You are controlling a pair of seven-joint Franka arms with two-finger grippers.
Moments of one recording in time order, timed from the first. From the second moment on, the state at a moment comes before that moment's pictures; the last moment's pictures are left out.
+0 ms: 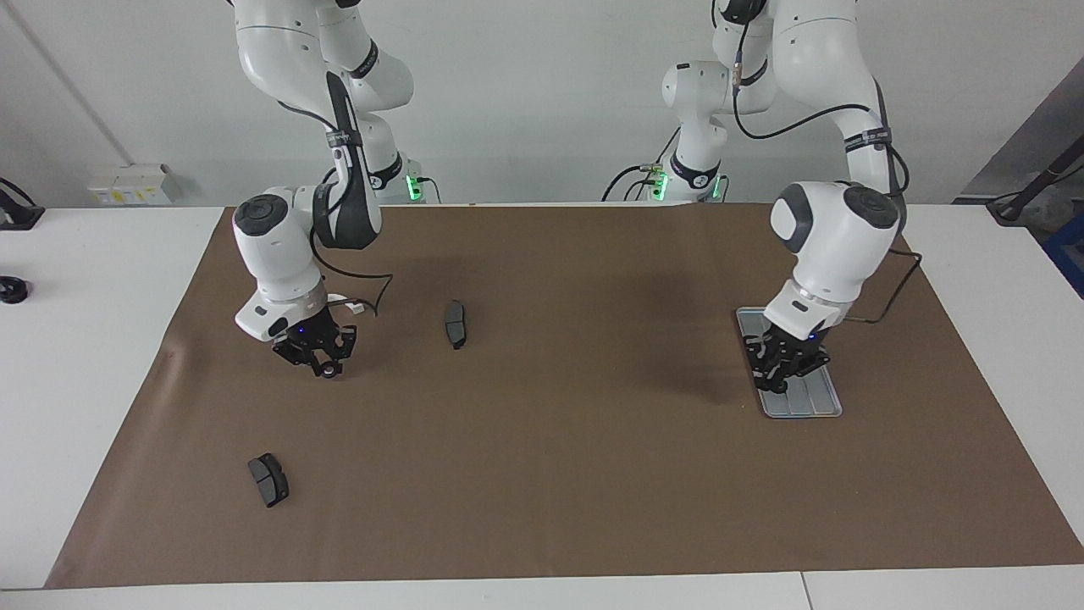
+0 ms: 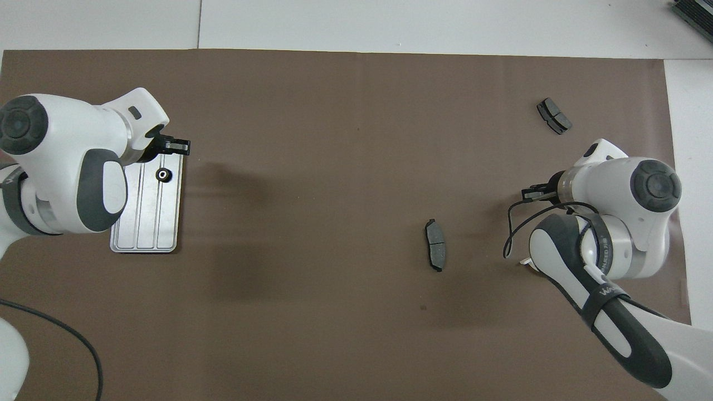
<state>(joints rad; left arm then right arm) -0.20 0.27 0.01 -1.88 -0.10 2.39 0.09 0.14 0.19 -0.14 -2.20 0.00 2.54 -0.15</state>
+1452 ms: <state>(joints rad) -0.61 0.67 0.01 -1.53 0.01 2.56 -0.49 0.20 0.27 -0.12 -1.75 0.10 2.21 0.09</state>
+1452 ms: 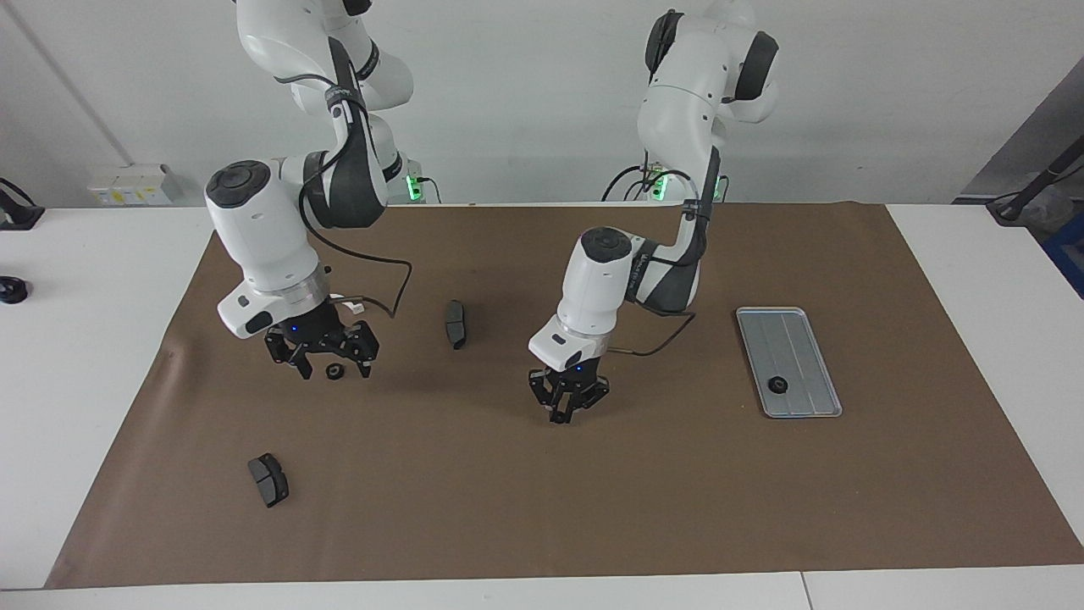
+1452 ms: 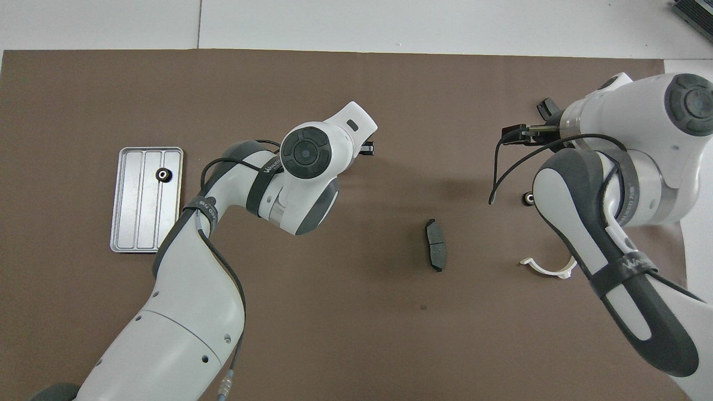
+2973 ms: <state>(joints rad) -0.17 0.28 0.05 -1.80 0.01 2.29 -0.10 0.55 0.70 -0.07 -1.44 -0.09 2.48 0.46</state>
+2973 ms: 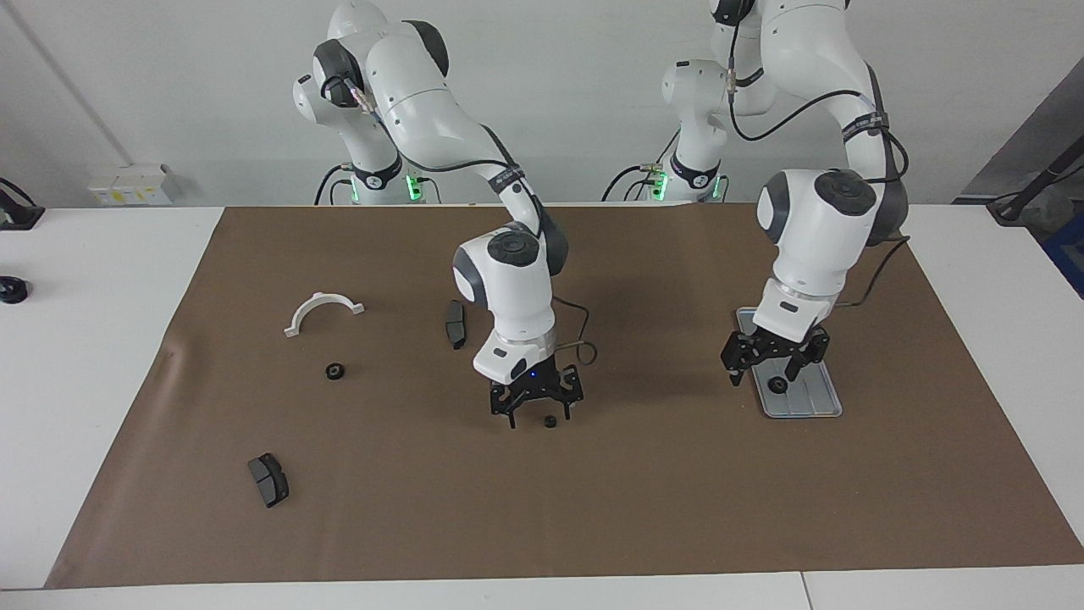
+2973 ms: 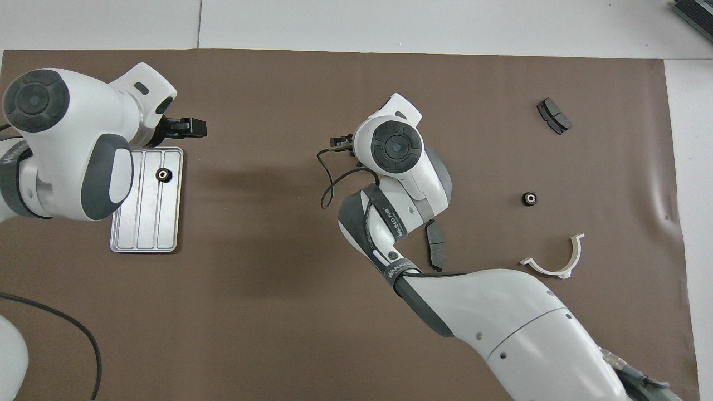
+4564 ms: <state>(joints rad) -0.05 0.33 0.04 -2.03 -0.10 2.51 0.05 0.53 0.69 -0.11 -1.38 -0.12 2.39 0.45</state>
